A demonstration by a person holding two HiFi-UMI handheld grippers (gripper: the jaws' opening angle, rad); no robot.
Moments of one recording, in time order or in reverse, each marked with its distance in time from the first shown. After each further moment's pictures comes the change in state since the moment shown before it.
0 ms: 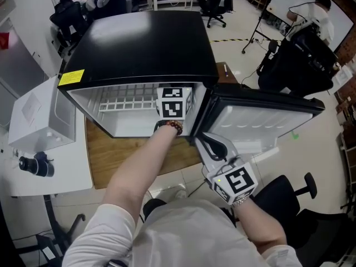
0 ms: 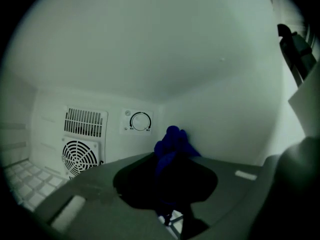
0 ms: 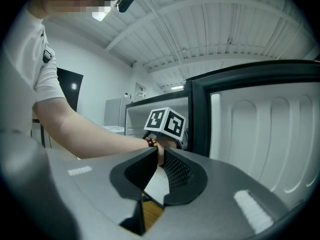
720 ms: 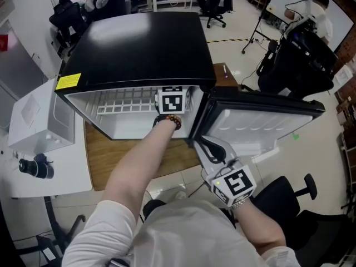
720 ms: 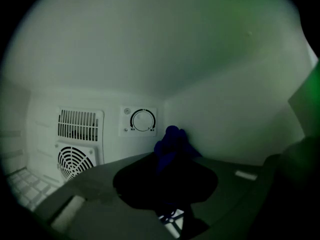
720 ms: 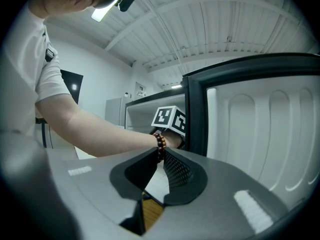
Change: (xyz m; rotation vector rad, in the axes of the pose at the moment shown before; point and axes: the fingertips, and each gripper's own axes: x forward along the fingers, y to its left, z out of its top) left arm 0.022 0.021 -0.001 0.046 0.042 0.068; right arm 0.000 -0.005 -0.007 0.013 0.011 0.010
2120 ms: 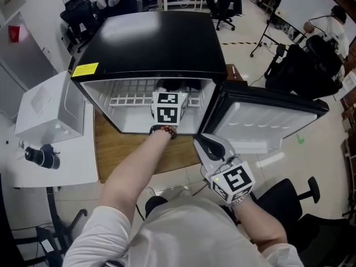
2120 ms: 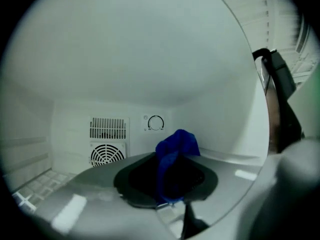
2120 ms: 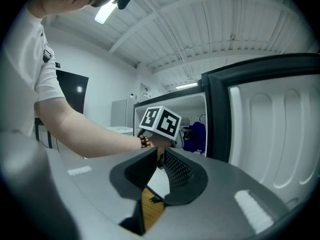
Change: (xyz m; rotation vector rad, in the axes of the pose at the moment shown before) left arm -0.070 0.014 -0.009 0.027 -0.019 -0.029; right arm 0.007 0.036 0.000 -0.001 -0.009 0.060
